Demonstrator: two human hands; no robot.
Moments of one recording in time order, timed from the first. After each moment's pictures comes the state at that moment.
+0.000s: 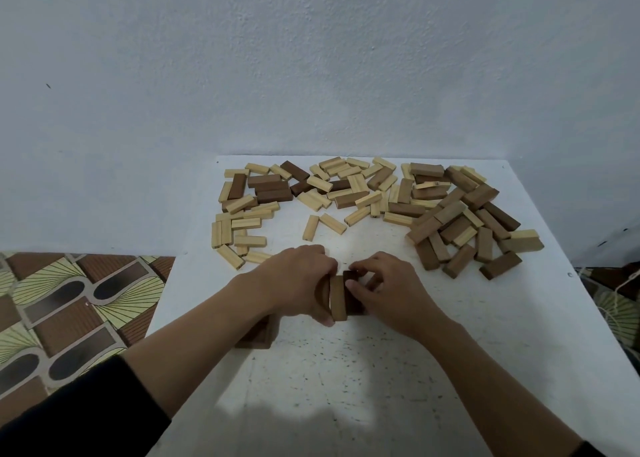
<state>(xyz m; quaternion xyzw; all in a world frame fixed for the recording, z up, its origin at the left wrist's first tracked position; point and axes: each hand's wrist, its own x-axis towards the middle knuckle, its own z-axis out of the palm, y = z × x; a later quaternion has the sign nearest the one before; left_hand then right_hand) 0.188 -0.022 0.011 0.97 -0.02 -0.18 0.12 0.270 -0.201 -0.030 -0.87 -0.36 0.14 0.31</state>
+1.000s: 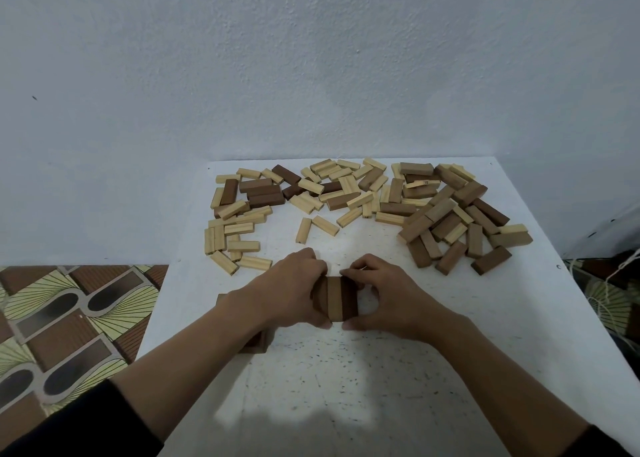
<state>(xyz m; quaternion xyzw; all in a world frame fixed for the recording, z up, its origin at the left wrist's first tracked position) 0.181 -0.028 0.000 0.97 0.03 -0.14 0.19 0.277 -0.218 -0.028 -0.81 -0.46 0.21 0.28</state>
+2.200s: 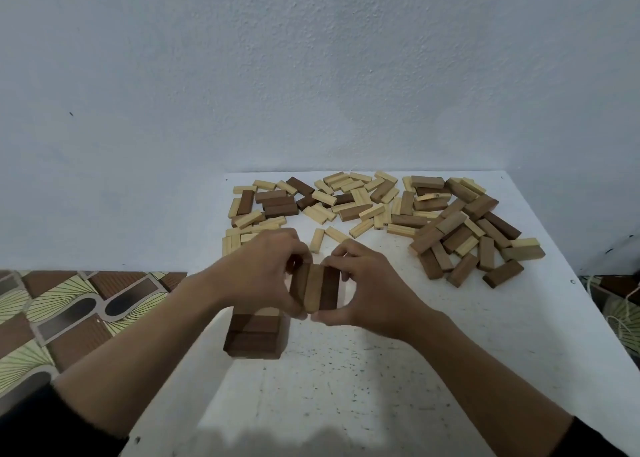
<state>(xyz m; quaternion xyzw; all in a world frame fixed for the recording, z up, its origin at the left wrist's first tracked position) 0.158 0.015 0.059 0.98 0.03 -0.08 0.20 0.249 -0.175 0.016 -0.78 -0.49 0.14 0.36</state>
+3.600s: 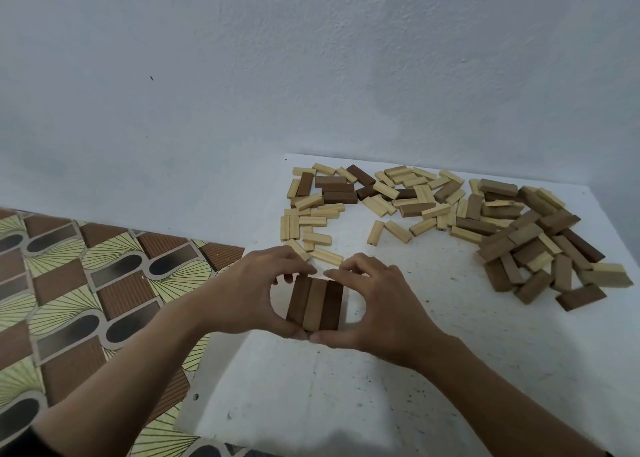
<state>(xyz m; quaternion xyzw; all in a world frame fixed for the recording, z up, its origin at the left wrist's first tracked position) 0.056 0.072 0.025 0.95 0.07 -0.05 0.29 0.191 -0.128 0.002 -0.80 -0.54 0.12 0.23</state>
